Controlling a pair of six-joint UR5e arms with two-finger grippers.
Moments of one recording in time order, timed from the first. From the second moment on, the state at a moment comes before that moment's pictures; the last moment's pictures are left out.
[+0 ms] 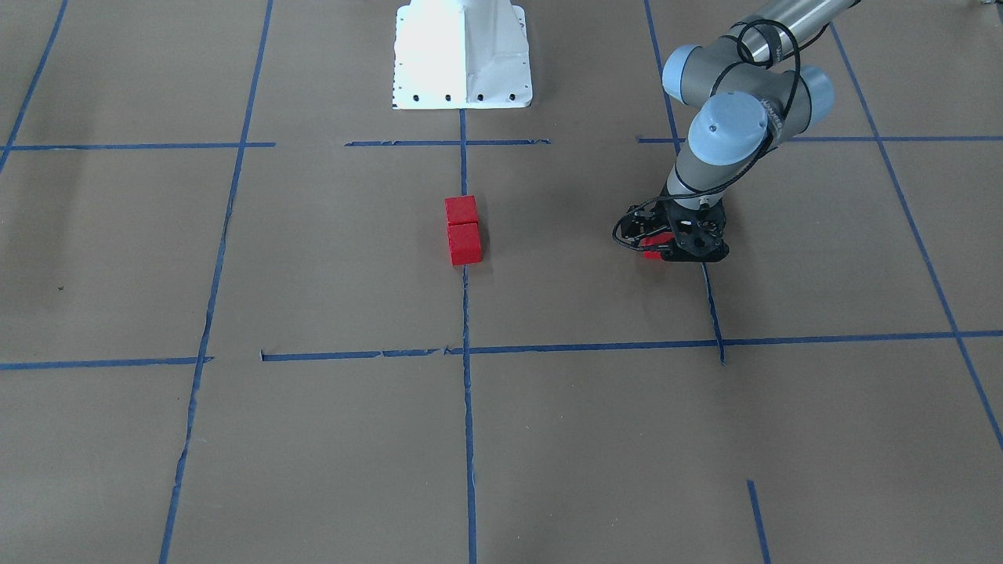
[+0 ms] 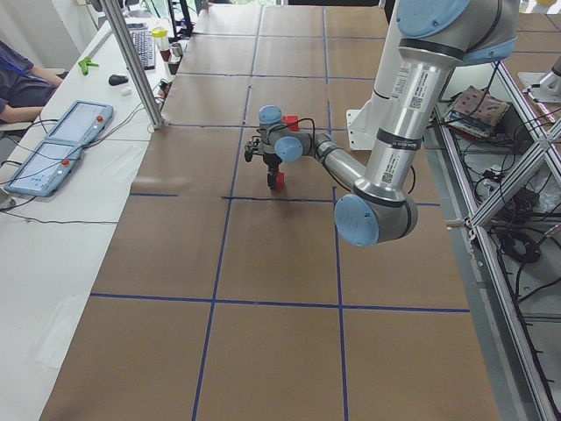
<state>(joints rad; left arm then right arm) -0.65 -1.91 -1.70 -1.74 -2.01 -1.01 1.58 -1.79 1.88 -1.79 2.31 -0.33</state>
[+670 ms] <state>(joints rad) -0.64 -1.97 -1.72 -1.73 -2.01 -1.13 1.58 -1.79 1.88 -1.79 2.31 -0.33</state>
